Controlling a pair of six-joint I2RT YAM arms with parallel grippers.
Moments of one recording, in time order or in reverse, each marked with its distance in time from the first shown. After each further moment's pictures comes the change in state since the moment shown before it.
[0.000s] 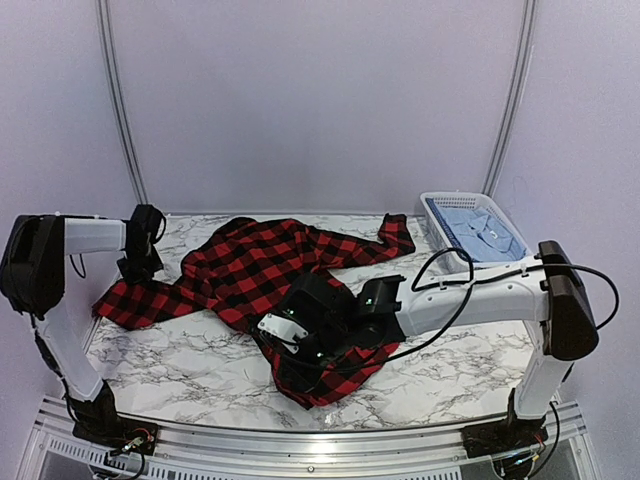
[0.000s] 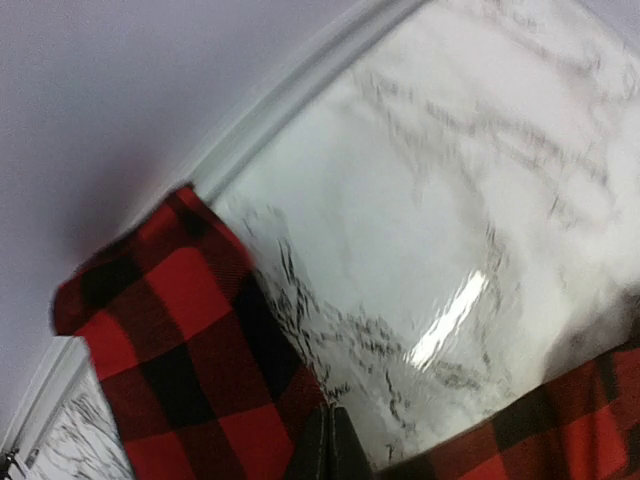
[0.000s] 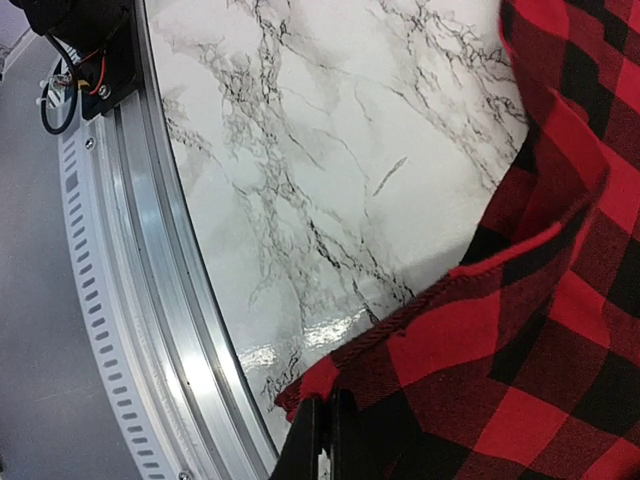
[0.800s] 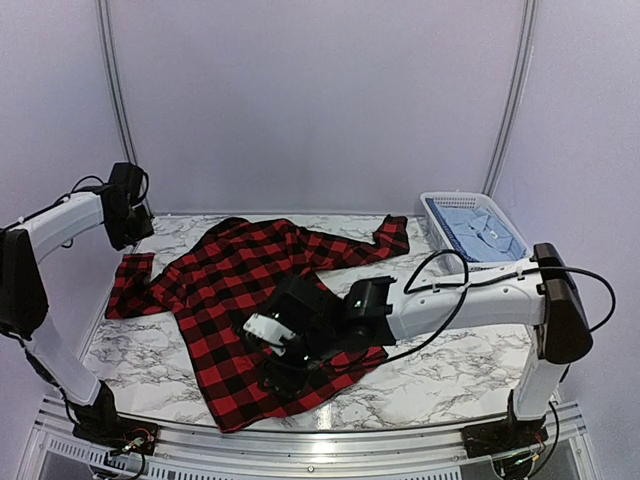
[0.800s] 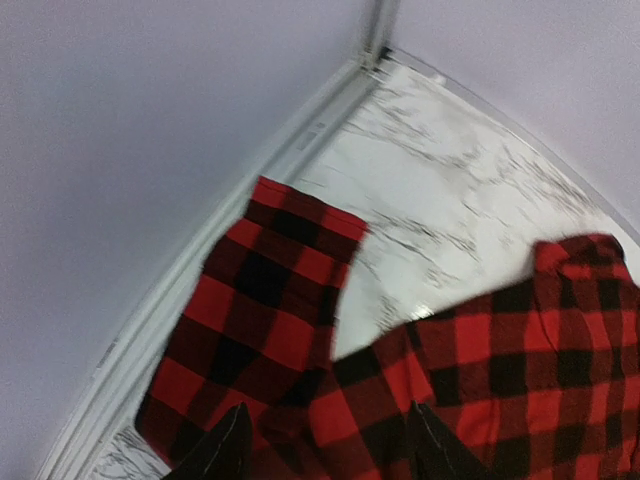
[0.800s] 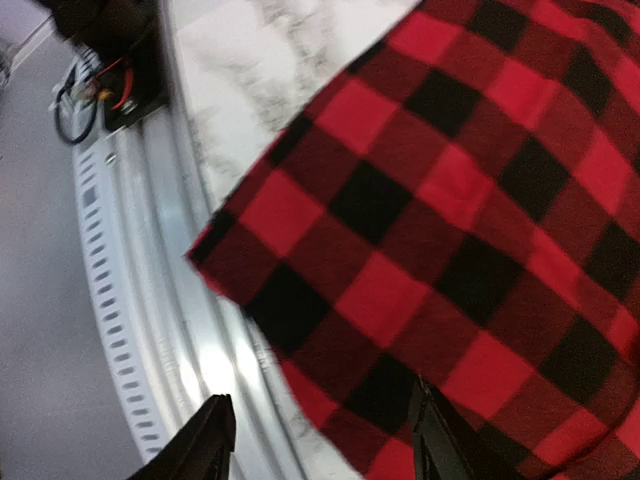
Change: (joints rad) left arm 0.062 -0.169 0.204 -0.130 0.073 0.141; right arm 0.069 0.060 0.111 -0.032 0.036 0.006
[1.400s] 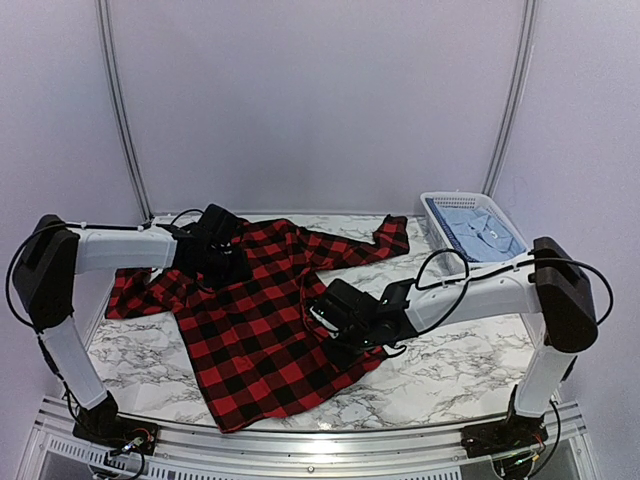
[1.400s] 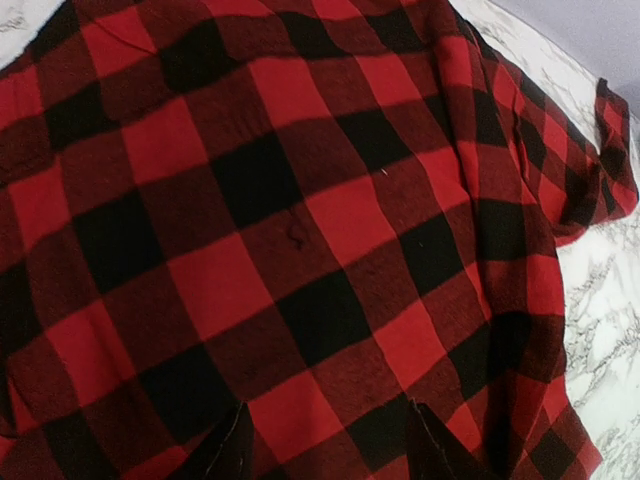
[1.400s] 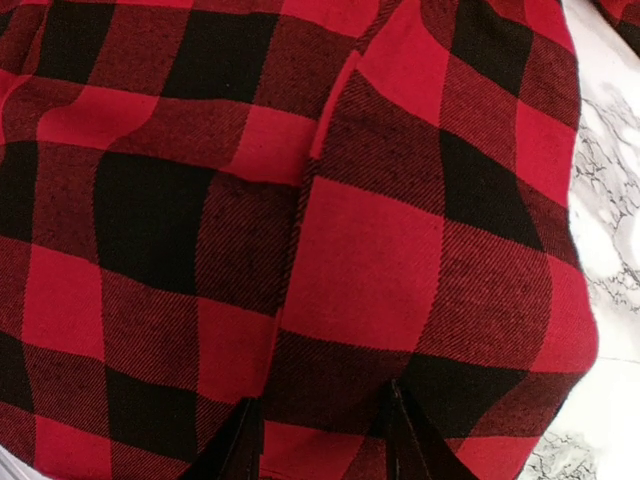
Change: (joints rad) left arm -0.538 0.146 -0.145 0.292 0.257 -0.150; right arm -0.211 -0.089 -0.319 0.053 0.347 0.106
